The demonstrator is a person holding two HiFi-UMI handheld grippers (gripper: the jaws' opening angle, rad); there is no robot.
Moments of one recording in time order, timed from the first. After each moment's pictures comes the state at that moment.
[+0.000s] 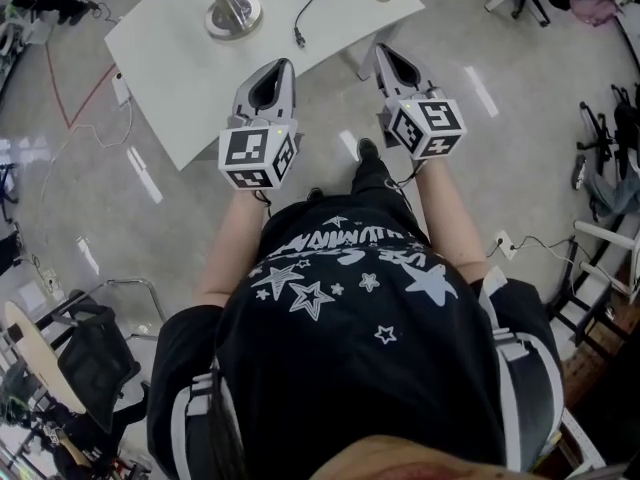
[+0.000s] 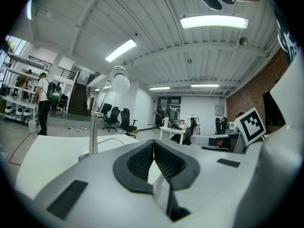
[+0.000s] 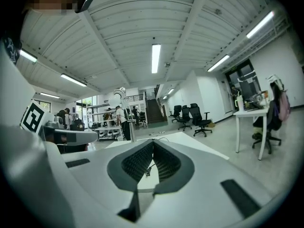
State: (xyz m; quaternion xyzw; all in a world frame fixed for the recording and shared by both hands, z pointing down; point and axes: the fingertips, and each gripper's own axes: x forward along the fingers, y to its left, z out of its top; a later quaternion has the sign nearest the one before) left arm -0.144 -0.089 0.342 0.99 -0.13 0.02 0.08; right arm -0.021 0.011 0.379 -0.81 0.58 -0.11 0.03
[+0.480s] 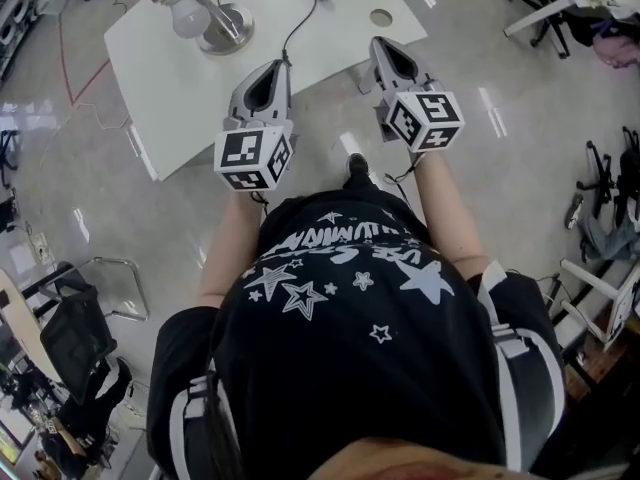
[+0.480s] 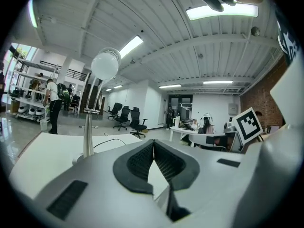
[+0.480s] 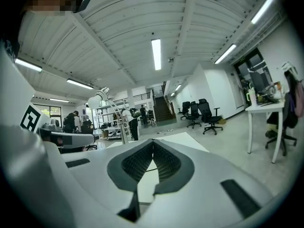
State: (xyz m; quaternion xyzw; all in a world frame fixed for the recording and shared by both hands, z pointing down) left arm -0.073 -0.102 0.347 0.98 -0.20 0.03 0.08; right arm 0.071 -0.024 0.382 -0.77 0.63 -0.12 0.03
